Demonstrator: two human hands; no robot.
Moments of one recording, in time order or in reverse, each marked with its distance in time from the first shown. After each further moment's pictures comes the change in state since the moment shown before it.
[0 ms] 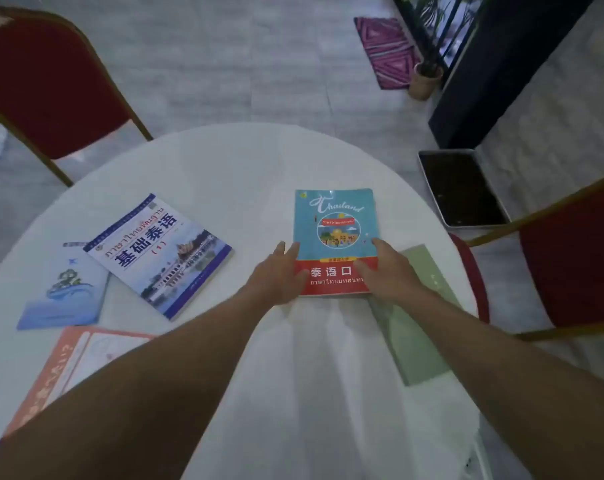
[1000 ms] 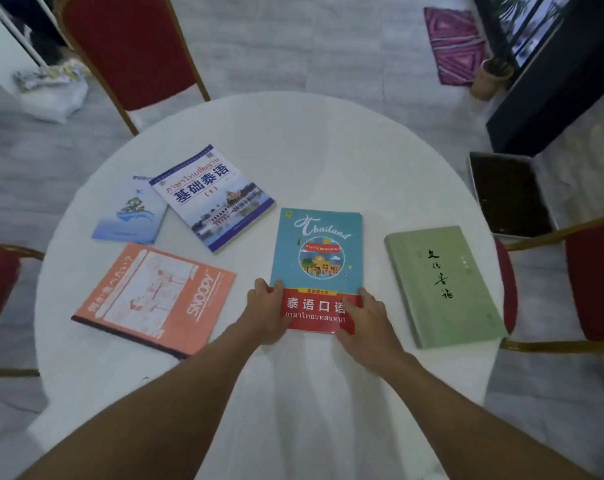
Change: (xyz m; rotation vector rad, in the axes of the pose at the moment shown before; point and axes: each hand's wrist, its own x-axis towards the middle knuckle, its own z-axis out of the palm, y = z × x) left_hand -0.150 -0.057 0.070 -0.004 -0.022 -0.241; right_hand -0.135 0.031 0.103 -0.277 -0.239 -0.262
